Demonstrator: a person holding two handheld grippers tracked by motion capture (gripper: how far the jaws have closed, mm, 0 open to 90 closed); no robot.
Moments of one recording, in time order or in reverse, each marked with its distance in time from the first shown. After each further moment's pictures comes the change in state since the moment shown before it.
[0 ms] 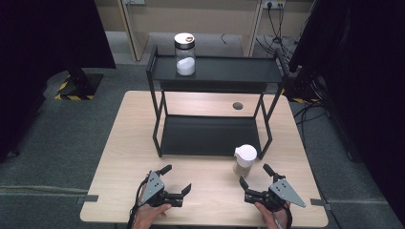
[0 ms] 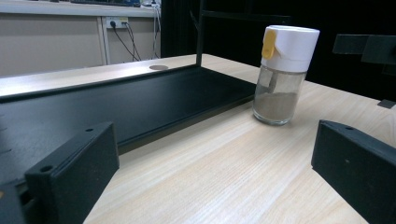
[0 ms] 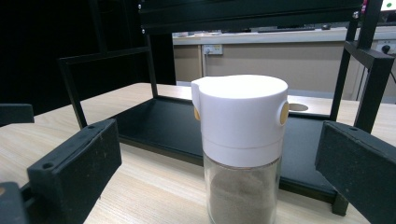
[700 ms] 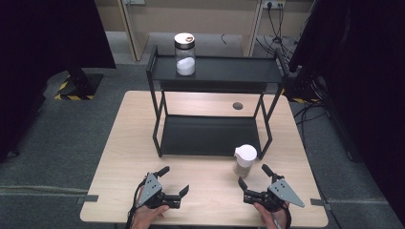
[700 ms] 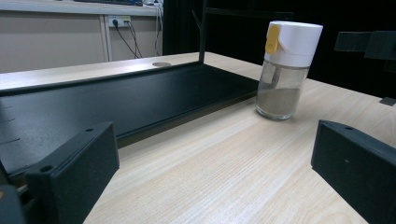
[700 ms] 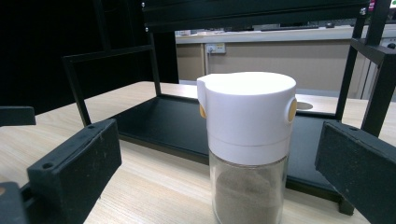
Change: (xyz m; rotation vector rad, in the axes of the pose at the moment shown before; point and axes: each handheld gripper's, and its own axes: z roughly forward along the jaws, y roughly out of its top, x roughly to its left) left arm 0.002 -0.005 -0.004 0.001 0.002 -0.005; right arm 0.001 -0.001 0.001 0.005 0.010 -0.001
